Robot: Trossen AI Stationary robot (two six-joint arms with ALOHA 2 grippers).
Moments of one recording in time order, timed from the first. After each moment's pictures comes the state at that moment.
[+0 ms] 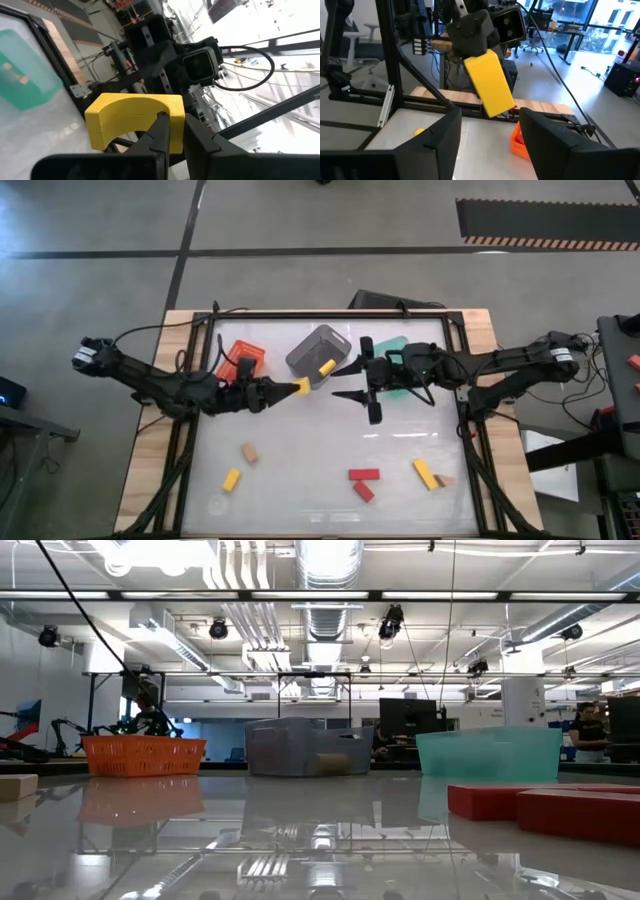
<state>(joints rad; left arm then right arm) -0.34 1.09 0.86 0.37 -0.51 -1.07 0.09 1.32 1.16 0.06 0.00 -0.11</state>
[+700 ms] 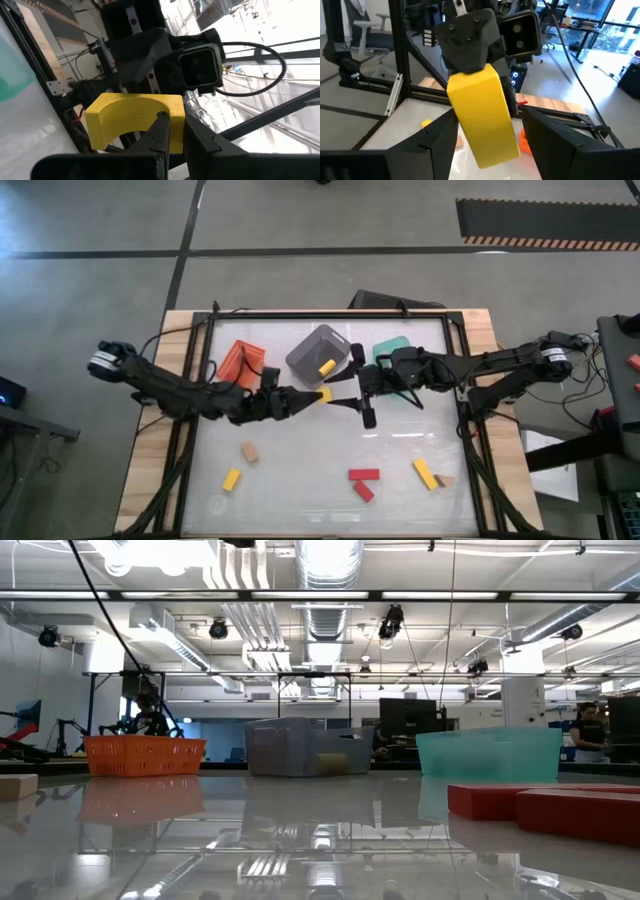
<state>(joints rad) -0.32 1.32 0.89 0.67 -0.48 -1.09 0.09 1.38 1.16 0.08 -0.06 -0.14</state>
